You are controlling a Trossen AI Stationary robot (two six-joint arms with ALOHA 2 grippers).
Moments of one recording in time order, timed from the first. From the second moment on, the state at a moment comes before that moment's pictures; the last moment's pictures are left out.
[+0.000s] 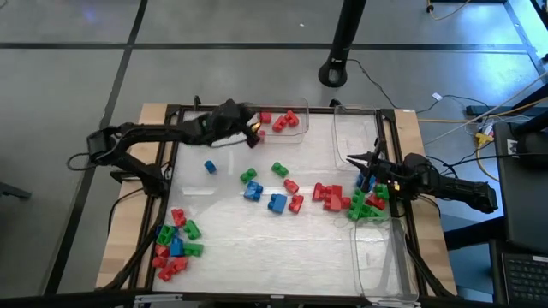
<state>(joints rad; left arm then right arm) 0.42 1.41 0.82 0.14 -0.30 0.07 -0.18 0.02 0.03 0.09 0.03 -0.61</state>
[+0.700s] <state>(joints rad) 0.38 1.04 0.50 0.46 -0.09 0.13 -0.18 0.84 0.53 -0.04 -0.06 -0.47</state>
